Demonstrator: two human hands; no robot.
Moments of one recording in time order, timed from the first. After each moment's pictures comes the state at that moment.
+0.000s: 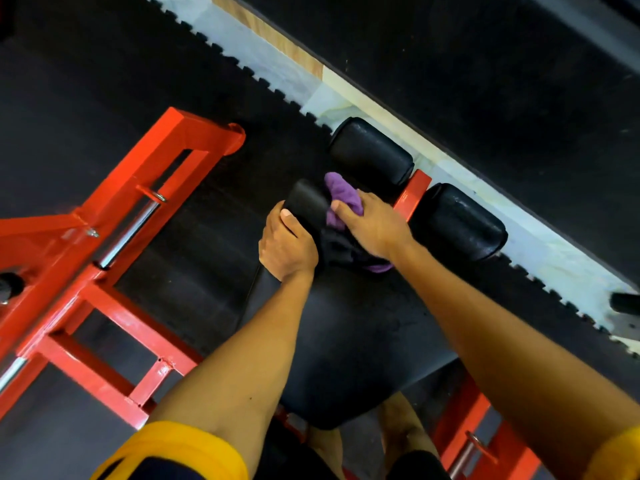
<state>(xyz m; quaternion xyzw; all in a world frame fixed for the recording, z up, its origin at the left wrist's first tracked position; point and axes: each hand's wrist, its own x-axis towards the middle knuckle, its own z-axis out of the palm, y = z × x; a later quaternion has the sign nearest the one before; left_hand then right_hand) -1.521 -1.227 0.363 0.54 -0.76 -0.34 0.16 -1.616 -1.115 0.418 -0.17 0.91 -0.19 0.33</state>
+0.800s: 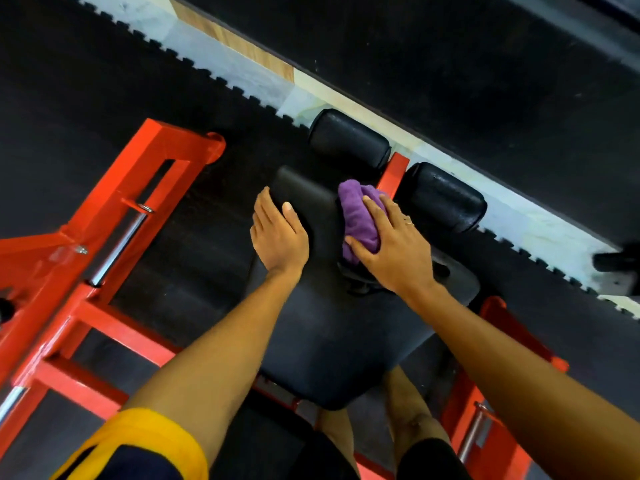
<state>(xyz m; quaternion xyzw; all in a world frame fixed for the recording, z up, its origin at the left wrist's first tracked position) -1.496 -1.228 0.351 0.37 -0.87 -0.30 0.16 -1.534 -1.041 0.429 -0.19 0.96 -0.14 0.12</state>
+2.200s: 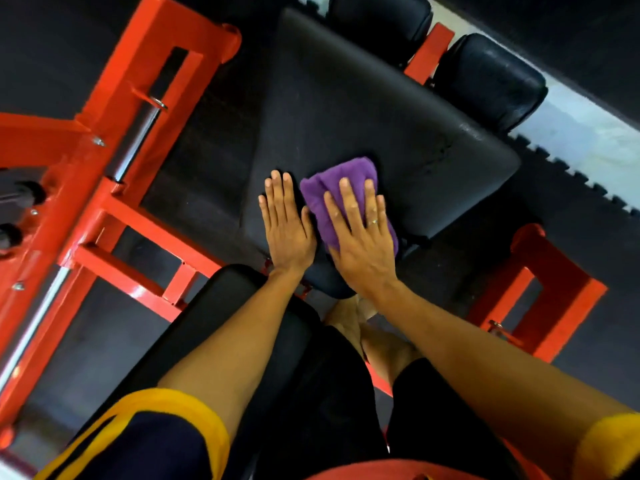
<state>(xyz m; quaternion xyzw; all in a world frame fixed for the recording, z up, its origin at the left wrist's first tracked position) -1.296 -1.165 0.292 0.25 -0.94 -0.23 0.08 -1.334 -1.019 0.346 -0.34 0.93 -0.13 0.00</state>
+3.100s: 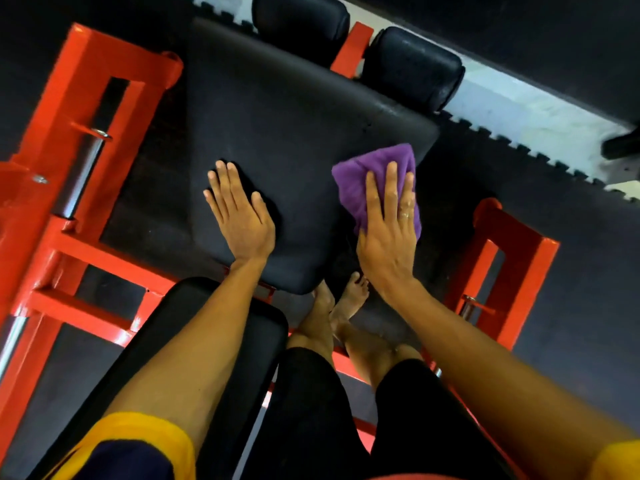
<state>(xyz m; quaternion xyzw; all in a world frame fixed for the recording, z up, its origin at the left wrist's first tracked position) -1.320 -1.153 0.297 0.25 -0.93 -0.23 0.15 -1.342 -0.922 0.359 -0.13 0.98 -0.17 -0.03</state>
